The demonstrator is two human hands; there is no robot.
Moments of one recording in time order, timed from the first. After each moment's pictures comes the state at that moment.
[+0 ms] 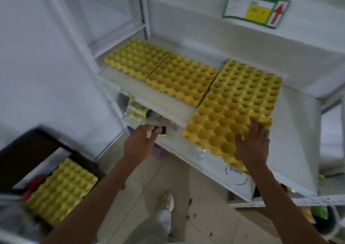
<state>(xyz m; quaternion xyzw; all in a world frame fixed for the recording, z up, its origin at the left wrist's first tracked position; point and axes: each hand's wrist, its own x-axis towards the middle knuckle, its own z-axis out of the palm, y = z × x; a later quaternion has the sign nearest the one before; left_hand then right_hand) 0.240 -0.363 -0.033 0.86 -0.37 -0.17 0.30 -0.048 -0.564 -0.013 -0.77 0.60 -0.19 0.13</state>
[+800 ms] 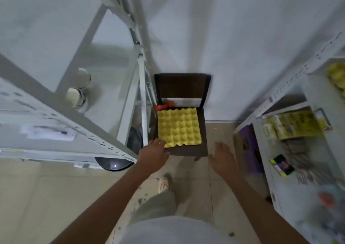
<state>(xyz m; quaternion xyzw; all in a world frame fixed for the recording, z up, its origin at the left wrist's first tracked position) 0.315 0.077 -0.124 0.97 -0.05 -0.19 0.11 0.324 -0.199 -0.149 -0.96 0.06 0.22 0.15</state>
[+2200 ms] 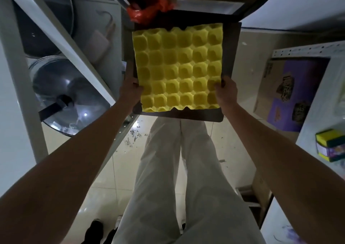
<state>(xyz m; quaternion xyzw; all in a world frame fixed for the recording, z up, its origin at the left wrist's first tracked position) 0.547 0.134 -0.487 0.73 0.42 -0.36 0.40 0.576 -0.184 -0.515 -0.86 0.26 0.29 0.34</state>
